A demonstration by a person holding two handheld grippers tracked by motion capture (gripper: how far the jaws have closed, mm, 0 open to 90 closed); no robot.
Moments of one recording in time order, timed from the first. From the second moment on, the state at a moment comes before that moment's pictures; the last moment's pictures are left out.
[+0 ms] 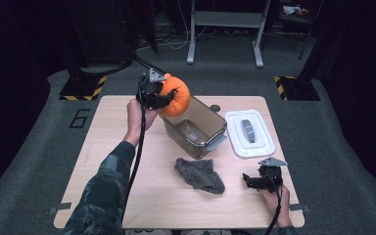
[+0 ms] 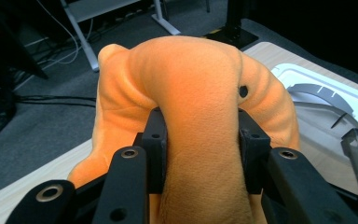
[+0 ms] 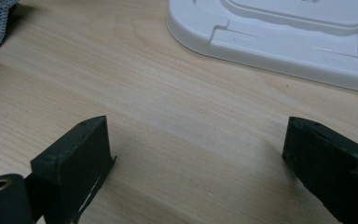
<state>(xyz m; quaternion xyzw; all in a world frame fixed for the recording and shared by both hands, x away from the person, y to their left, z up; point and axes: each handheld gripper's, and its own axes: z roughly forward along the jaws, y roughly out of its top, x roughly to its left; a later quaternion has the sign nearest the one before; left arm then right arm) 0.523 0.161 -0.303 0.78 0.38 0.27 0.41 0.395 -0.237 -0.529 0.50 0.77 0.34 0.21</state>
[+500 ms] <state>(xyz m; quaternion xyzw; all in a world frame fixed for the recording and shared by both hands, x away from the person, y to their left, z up) 0.535 0.131 -0.327 0.80 0.38 0.23 0.41 0.396 -0.238 -0.529 0.50 0.77 0.34 0.22</state>
